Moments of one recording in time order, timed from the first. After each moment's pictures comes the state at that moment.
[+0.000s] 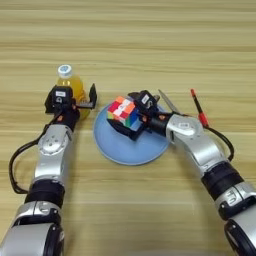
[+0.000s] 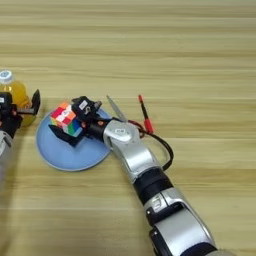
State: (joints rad) left arm -0.36 0.15 0.15 0.64 -0.11 -0.32 -0.14; right arm -0.53 0.02 0.30 0.59 0.03 -0.04 0.60
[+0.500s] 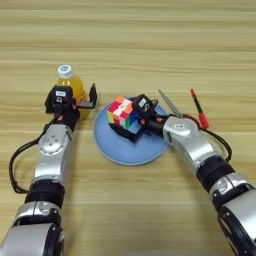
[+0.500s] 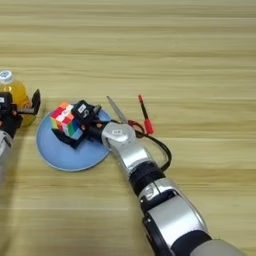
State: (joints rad) left arm -0.36 0.14 0.15 0.63 -0.11 -0.32 -0.14; right arm -0.61 0.05 0.27 0.80 -0.01 -0.13 0.57
